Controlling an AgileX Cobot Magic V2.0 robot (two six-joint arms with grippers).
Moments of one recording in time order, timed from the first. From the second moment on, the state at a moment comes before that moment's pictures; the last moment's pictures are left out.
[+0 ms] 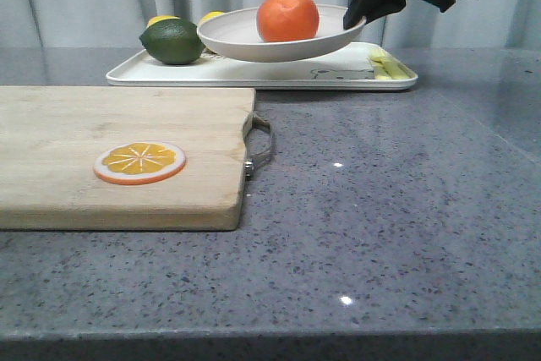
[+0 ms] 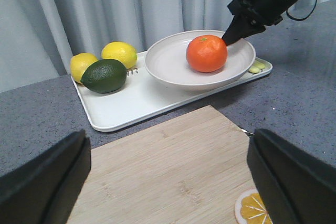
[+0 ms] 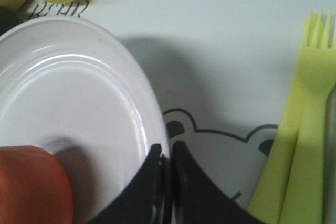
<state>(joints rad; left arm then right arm) -0.44 0.60 -0.44 -0.96 0.06 1.01 0.19 2.10 -1.92 0.51 0.72 -0.12</state>
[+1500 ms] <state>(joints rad) -0.44 0.60 -0.44 -0.96 0.06 1.01 0.16 2.28 -2.05 0.57 0.68 -0.09</state>
